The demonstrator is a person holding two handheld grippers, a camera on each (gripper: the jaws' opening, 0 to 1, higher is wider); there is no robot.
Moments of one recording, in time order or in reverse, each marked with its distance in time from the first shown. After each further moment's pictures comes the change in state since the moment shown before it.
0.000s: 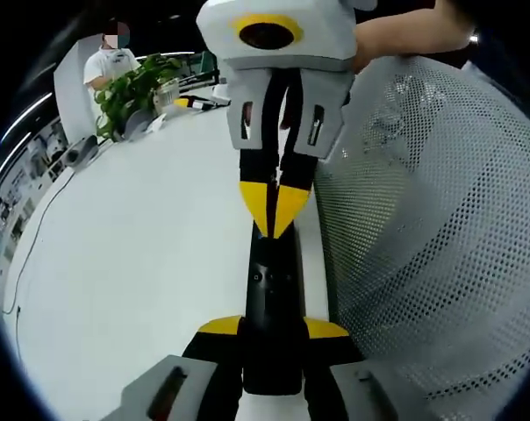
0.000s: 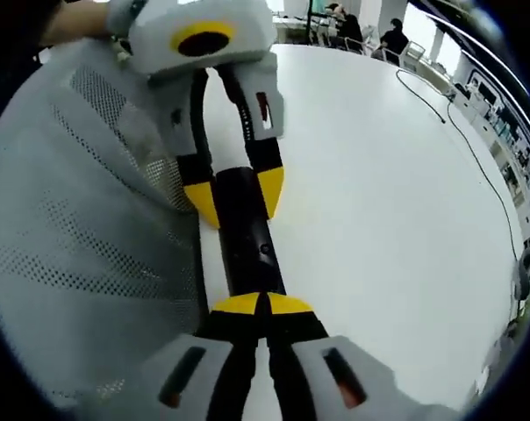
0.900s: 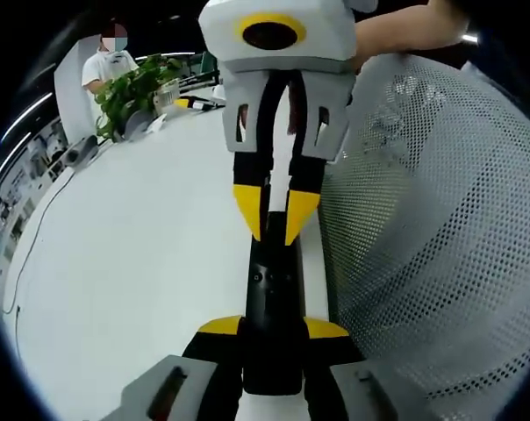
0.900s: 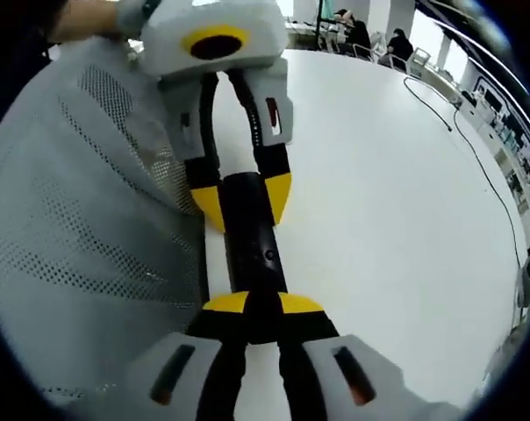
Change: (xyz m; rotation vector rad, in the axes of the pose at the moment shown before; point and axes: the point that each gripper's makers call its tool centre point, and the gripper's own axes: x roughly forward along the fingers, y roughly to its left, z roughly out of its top) left arm 0.000 0.000 0.000 -0.001 -0.004 -0.001; right arm 0.002 0.002 0.004 0.035 -0.039 0.036
